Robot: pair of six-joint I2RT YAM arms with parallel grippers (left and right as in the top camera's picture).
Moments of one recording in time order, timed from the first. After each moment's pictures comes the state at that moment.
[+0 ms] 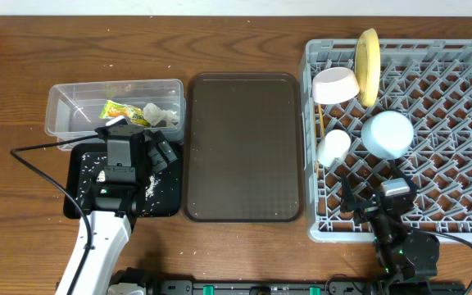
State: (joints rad) left arm -0.08 1.09 0.66 -0.42 -0.14 -0.56; right arm 0.08 0.01 0.01 -0.06 -0.13 -0.06
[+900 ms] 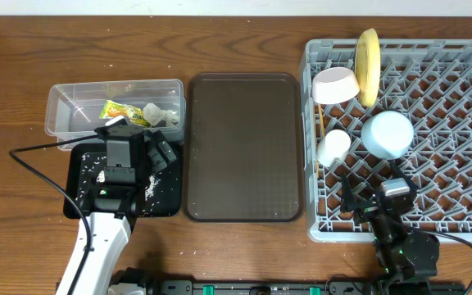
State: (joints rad) left arm -0.08 1.08 0.66 -0.42 -0.14 -0.56; right arm 0.08 0.01 0.01 -0.06 -0.13 -0.06
